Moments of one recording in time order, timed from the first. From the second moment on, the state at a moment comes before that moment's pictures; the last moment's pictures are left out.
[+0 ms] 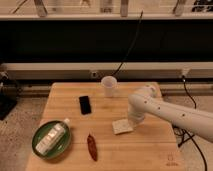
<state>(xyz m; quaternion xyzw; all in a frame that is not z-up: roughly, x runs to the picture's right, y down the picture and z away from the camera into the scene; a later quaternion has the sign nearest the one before) 0.154 0.199 0.802 -0.30 -0.15 -0.29 0.90</state>
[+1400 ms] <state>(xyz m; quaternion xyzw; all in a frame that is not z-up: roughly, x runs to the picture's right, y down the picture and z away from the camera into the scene) 0.135 0.202 0.835 -0.32 -0.15 -0.32 0.88</state>
